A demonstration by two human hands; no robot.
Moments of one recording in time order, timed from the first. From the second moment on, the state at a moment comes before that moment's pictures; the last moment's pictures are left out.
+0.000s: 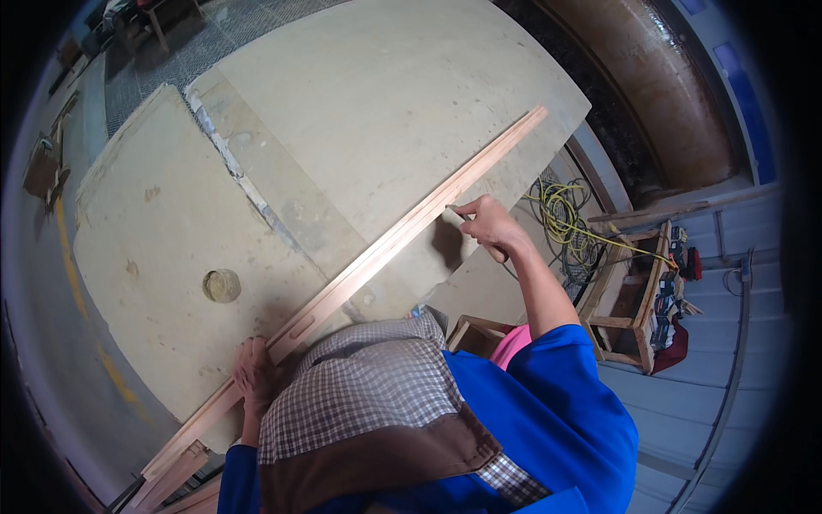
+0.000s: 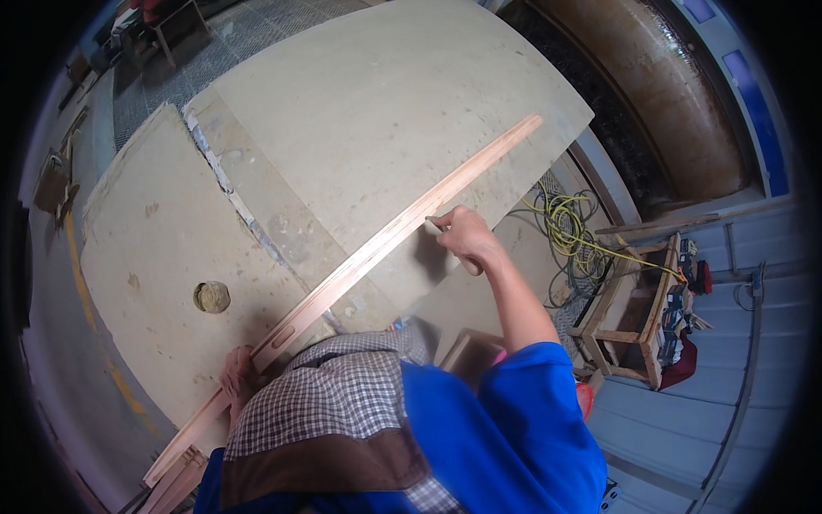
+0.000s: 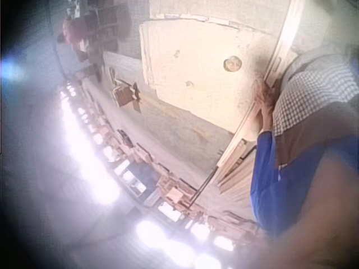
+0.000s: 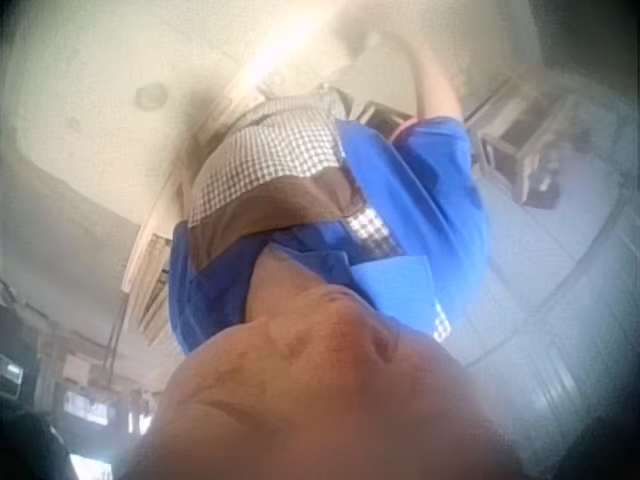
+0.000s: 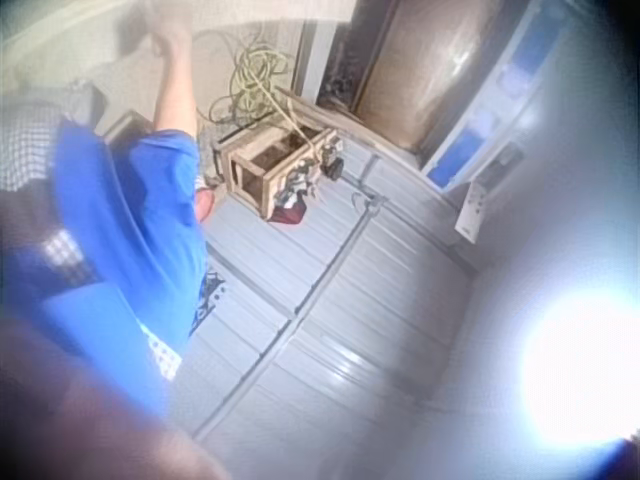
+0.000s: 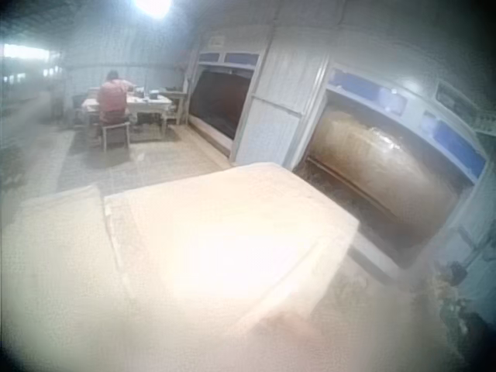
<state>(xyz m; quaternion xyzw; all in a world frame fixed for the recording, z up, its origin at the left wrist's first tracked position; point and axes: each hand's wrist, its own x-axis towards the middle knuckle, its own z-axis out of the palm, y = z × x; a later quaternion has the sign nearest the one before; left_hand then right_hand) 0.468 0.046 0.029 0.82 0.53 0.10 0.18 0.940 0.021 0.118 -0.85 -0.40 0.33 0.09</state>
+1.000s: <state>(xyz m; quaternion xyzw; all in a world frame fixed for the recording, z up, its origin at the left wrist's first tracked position) 0.457 0.053 0.025 0.82 0.52 0.08 0.22 0.855 0.038 0.071 -0.88 -0.37 0.28 0.12</state>
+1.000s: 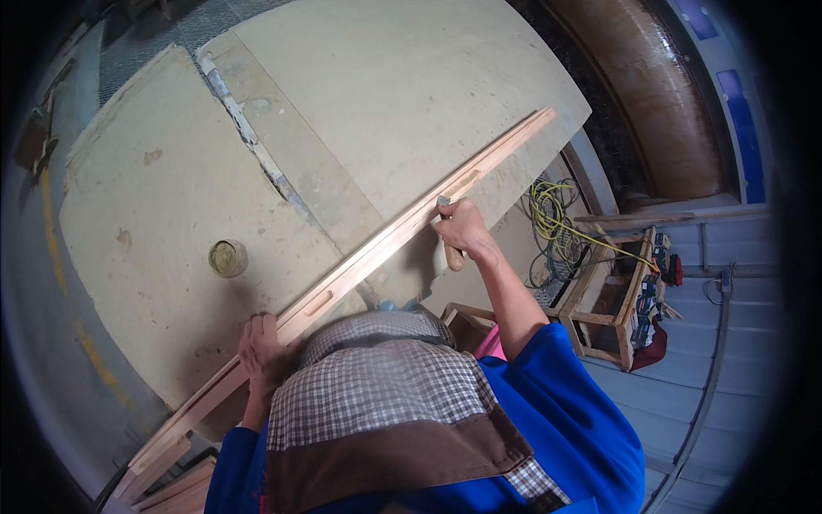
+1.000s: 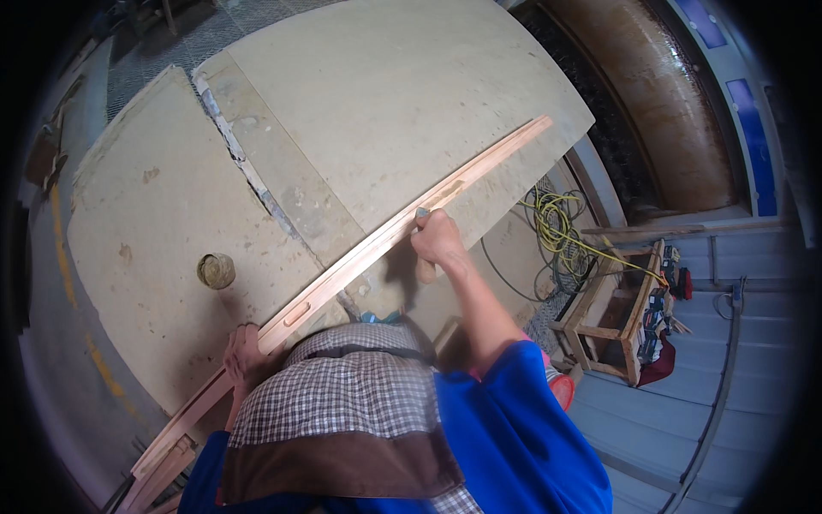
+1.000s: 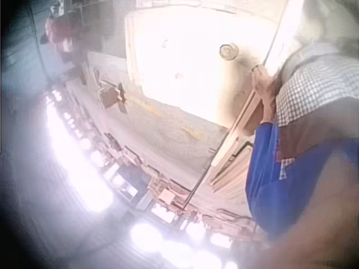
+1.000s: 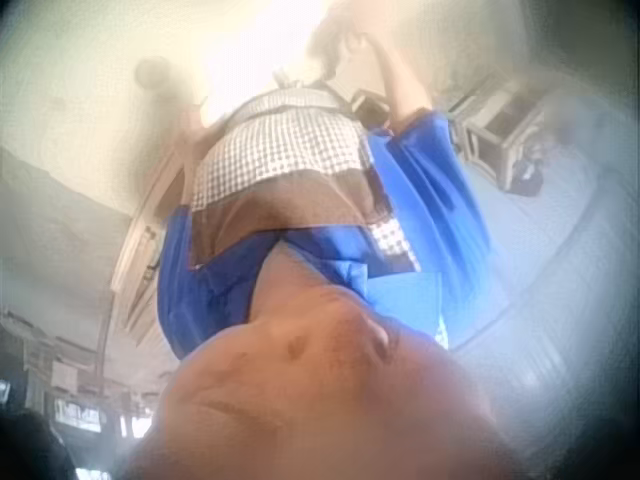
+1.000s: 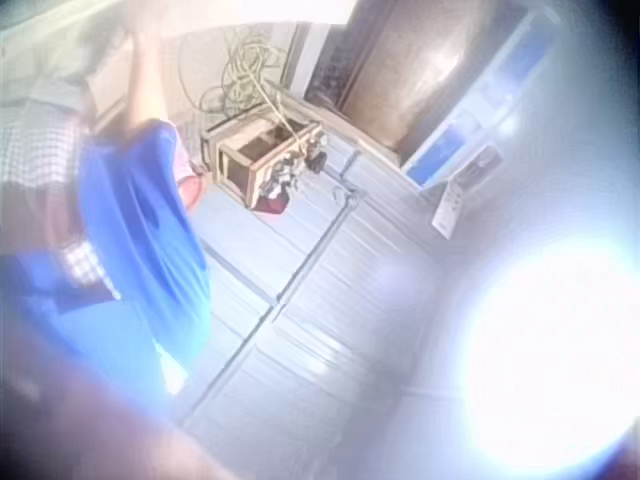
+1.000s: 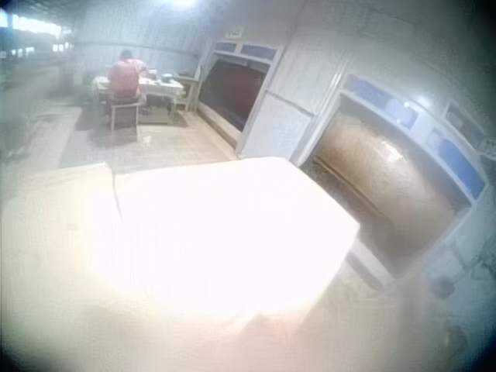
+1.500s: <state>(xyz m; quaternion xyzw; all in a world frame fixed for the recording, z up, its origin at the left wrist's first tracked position) 0.457 0.052 0.024 0.83 0.51 0.12 0.21 0.875 0.019 0.103 -0.86 -0.29 0.32 0.27</state>
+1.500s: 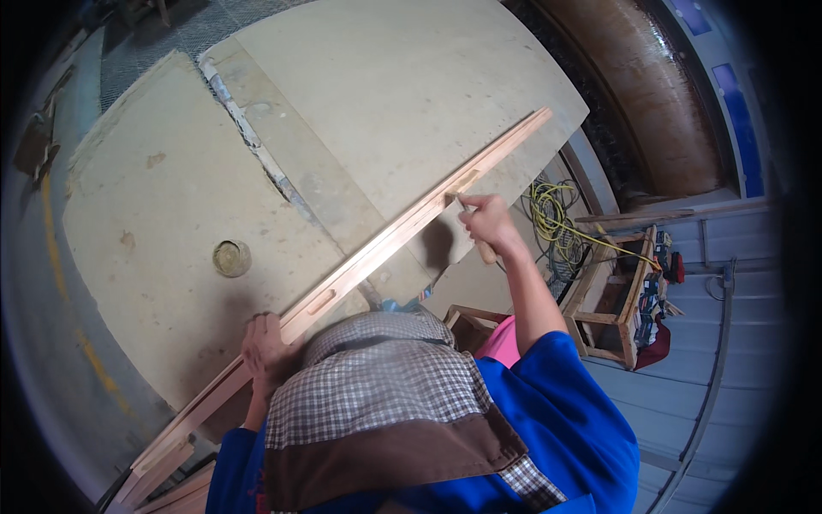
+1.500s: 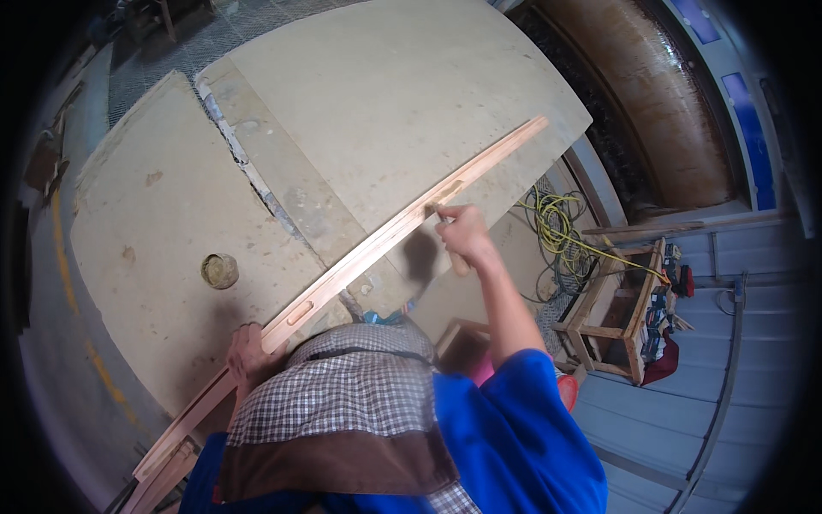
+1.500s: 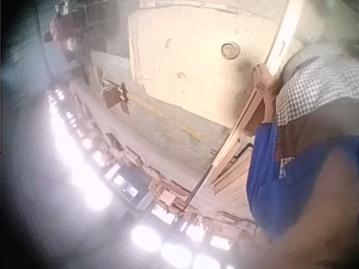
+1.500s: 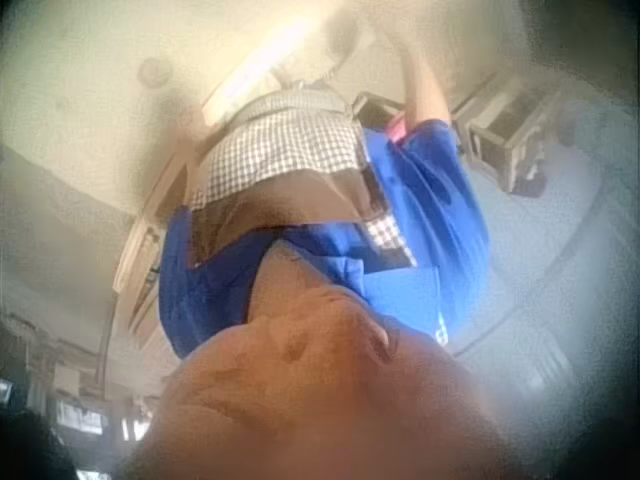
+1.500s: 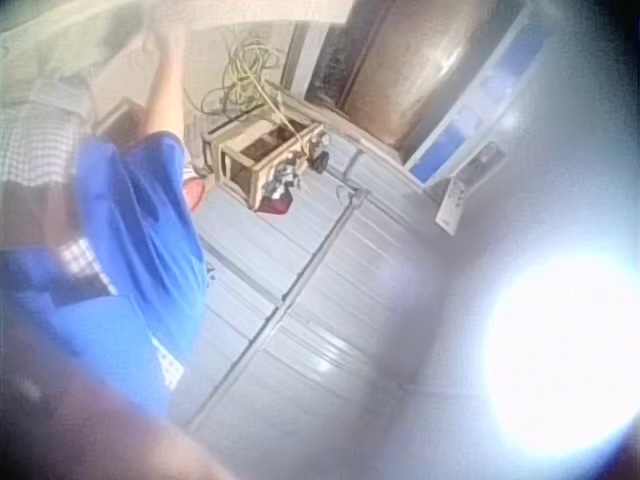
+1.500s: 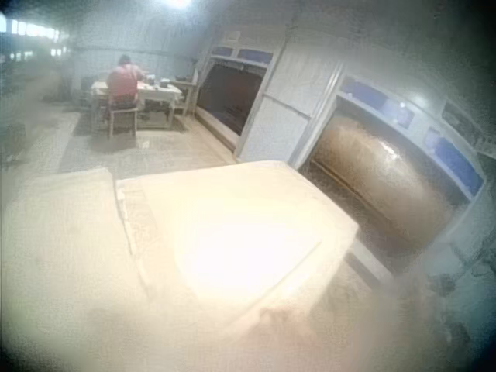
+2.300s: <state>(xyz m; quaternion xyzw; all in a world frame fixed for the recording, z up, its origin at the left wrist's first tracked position) 0.462 0.051 0.028 0.82 0.53 0.09 0.20 0.853 -0.020 0.077 -0.80 -0.57 0.13 0.09</state>
